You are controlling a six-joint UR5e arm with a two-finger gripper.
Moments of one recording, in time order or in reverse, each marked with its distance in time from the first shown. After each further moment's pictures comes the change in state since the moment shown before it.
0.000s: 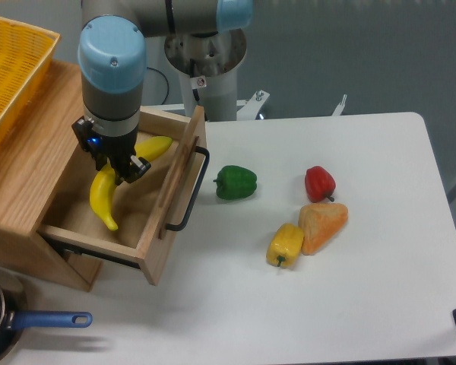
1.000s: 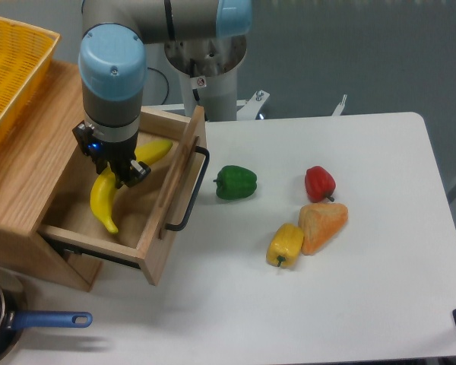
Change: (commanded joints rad) arm -0.006 -0.012 -0.003 0.012 0.002 0.002
